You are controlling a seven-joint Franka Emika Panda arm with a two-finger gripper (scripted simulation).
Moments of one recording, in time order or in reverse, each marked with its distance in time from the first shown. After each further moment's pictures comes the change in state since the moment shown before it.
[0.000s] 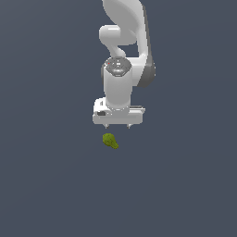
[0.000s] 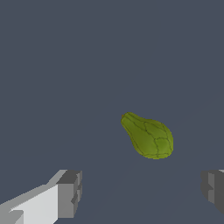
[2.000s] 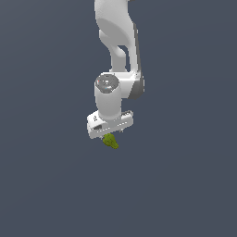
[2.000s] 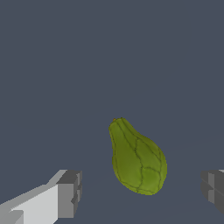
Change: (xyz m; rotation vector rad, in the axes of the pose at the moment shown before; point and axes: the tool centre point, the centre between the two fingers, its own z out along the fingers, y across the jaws) arm 0.011 0.029 0.050 0.005 0.023 -0.365
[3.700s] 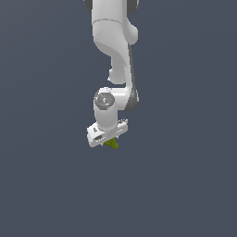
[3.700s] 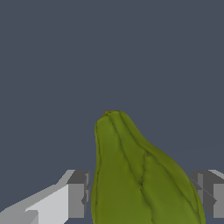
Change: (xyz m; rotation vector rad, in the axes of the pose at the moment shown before) arm -0.008 0.013 0.070 0.000 -0.005 -0.115
